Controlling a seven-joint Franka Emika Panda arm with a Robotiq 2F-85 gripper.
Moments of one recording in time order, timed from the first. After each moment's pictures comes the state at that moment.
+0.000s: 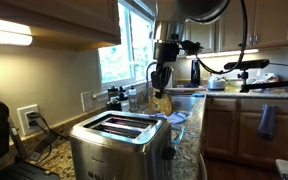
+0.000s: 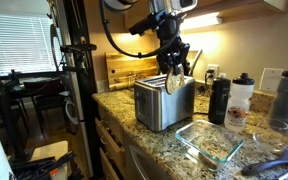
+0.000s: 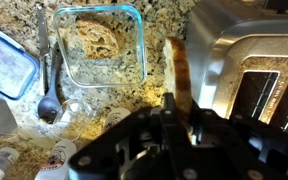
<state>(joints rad) -0.02 -0.29 0.03 -2.33 -0.07 2.30 -0.04</state>
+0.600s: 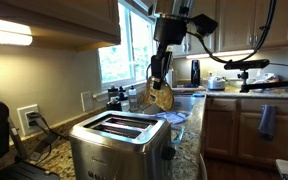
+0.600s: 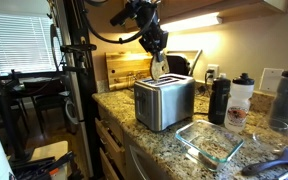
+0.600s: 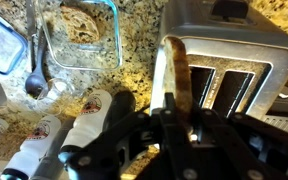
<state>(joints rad) 0.02 -0.45 0.12 -2.38 -0.08 2.27 0.01</state>
